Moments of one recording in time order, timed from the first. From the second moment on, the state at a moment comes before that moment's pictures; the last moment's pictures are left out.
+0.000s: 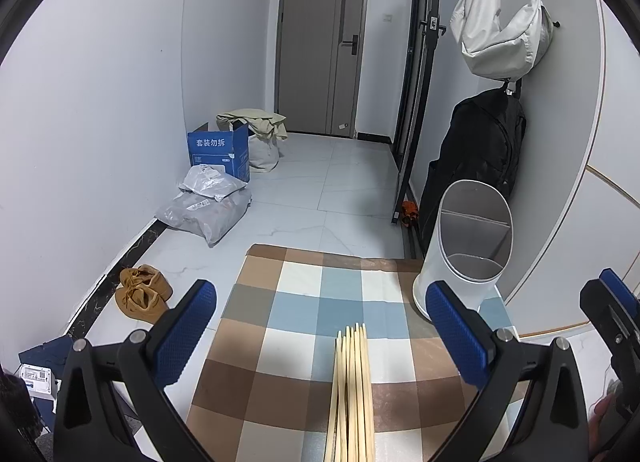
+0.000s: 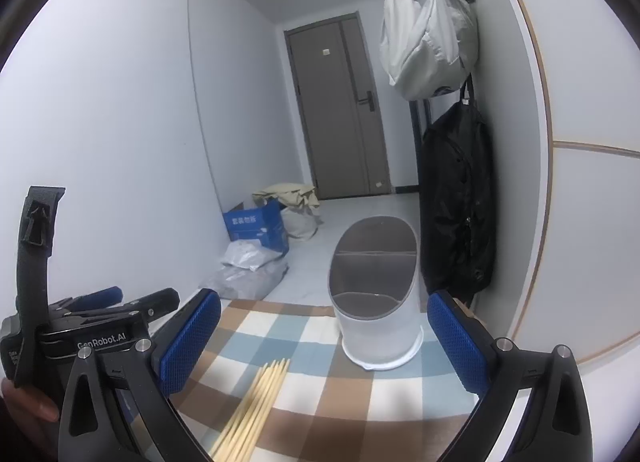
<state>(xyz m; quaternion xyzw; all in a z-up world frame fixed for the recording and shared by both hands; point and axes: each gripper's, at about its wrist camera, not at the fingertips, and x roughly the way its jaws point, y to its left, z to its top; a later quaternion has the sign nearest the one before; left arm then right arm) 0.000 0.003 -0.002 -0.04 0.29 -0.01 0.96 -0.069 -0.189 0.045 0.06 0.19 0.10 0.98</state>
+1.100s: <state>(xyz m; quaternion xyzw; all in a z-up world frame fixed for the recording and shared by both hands) 0.002 0.004 -0.006 -0.04 0.30 -0.01 0.95 -0.070 -0.194 0.053 0.05 0.18 0.10 0.98</state>
